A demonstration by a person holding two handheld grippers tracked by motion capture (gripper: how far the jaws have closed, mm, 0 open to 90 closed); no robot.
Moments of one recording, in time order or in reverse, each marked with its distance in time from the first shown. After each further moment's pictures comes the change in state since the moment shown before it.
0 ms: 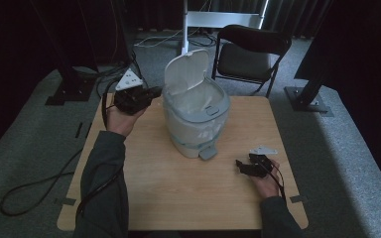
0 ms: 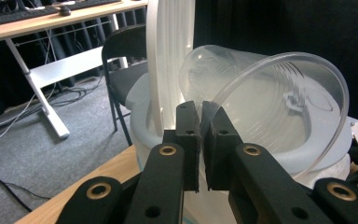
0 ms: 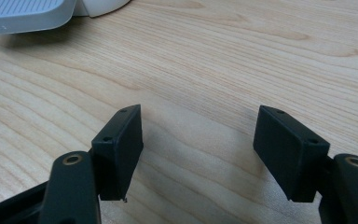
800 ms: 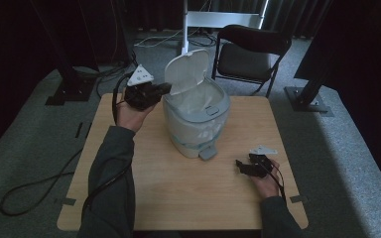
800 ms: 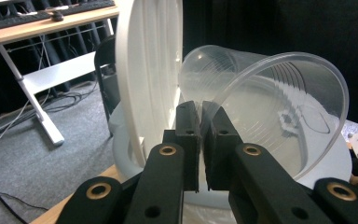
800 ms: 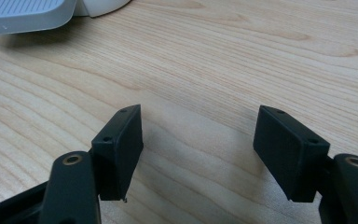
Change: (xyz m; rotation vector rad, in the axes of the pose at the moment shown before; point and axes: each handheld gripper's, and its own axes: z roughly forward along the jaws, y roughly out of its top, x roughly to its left) left arm -0.009 0.013 0.020 -0.009 -0.014 0.011; right arm 0.000 0.000 0.000 -0.001 0.001 0.000
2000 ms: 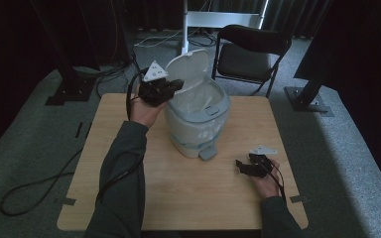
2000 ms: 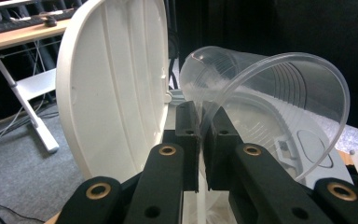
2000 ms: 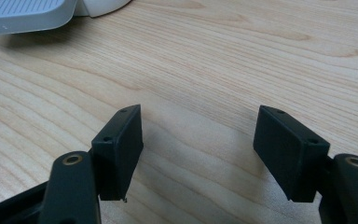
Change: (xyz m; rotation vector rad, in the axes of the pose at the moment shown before) left arm -0.012 0.015 0.028 -0.011 -0.003 0.004; right arm 0.000 0.000 0.000 0.001 0.001 -0.001
